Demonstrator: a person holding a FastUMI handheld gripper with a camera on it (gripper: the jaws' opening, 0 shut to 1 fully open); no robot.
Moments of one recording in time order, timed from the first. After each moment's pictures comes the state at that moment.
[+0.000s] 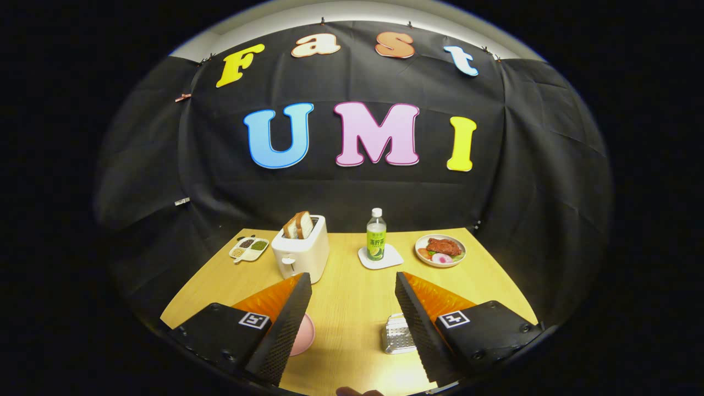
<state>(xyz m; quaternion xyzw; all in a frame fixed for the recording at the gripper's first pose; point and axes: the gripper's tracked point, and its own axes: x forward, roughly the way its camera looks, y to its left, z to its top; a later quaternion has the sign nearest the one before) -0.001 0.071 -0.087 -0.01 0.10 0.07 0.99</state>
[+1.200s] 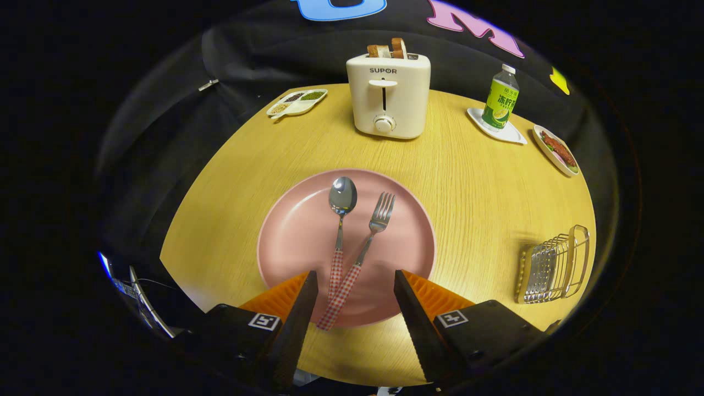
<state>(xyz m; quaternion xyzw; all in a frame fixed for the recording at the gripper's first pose) 0.009 0.215 -0.354 -0.06 0.44 0.18 0.88</state>
